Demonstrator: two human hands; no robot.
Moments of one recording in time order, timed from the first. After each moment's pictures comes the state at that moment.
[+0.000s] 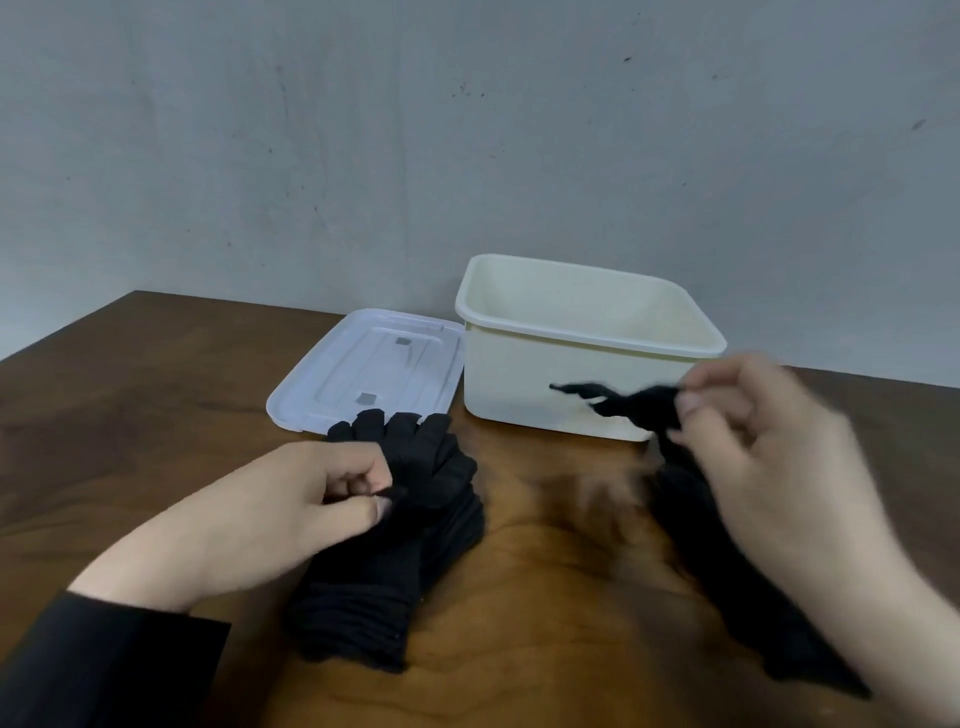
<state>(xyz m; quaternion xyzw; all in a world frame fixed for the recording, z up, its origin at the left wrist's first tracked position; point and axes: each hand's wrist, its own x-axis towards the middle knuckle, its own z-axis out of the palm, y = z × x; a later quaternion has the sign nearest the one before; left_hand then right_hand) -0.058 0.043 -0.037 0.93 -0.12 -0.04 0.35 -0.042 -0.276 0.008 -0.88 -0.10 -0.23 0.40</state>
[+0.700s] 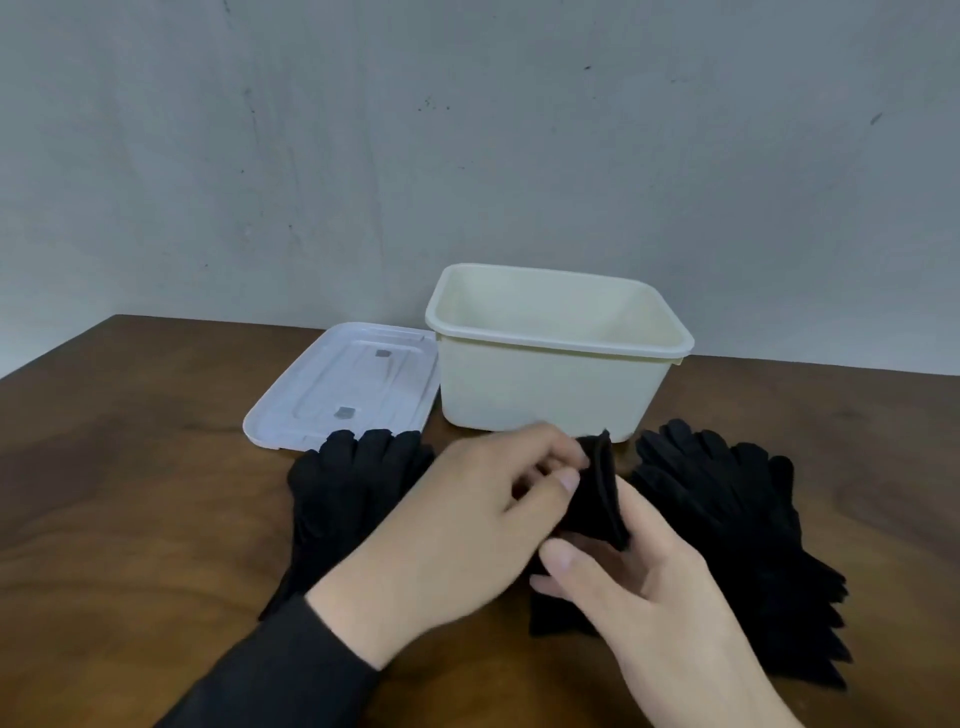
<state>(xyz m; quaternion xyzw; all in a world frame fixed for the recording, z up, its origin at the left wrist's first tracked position) -0.054 -0.090 -0.016 0.86 -0.20 0.06 0.46 -0.081 -0.252 -0.051 -0.71 -0.12 0.04 0.69</state>
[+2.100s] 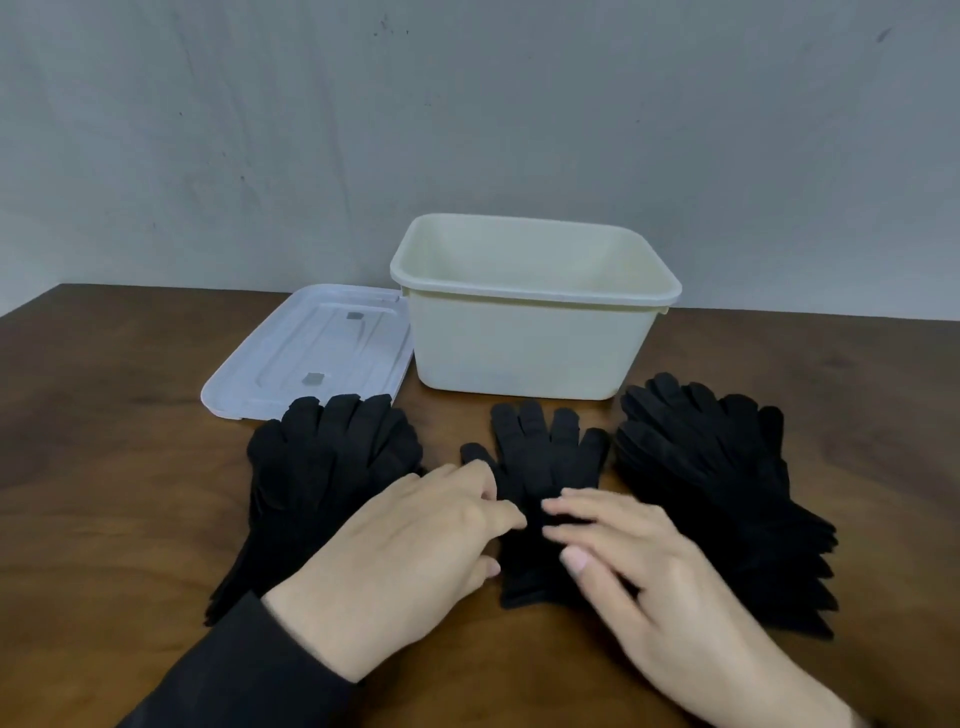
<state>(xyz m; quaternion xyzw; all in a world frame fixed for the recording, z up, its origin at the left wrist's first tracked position) -0.044 -0.081 -0.076 0.96 -0.28 0.02 0.08 -0.059 -0.308 -0.106 -0.92 -0.26 -0.07 0.28</state>
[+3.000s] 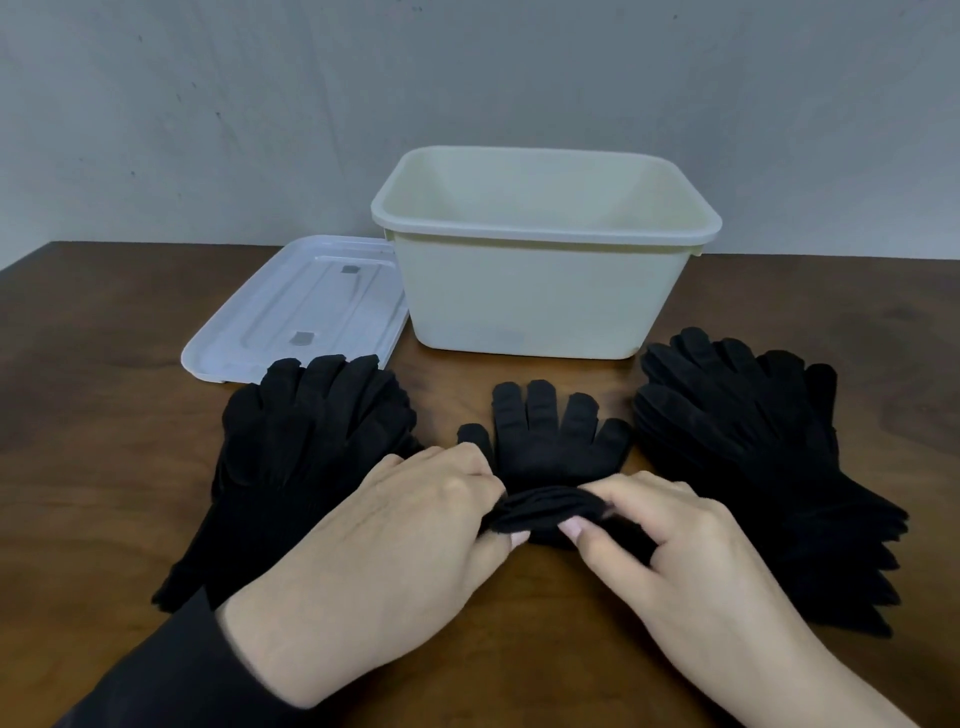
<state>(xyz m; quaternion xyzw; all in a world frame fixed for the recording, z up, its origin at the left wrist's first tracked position) -0.049 -0.097 -0.071 0.97 -0.19 -0.02 0.11 -0.051 -0.309 -0.108 -0.91 -0.19 -0.04 0.36</state>
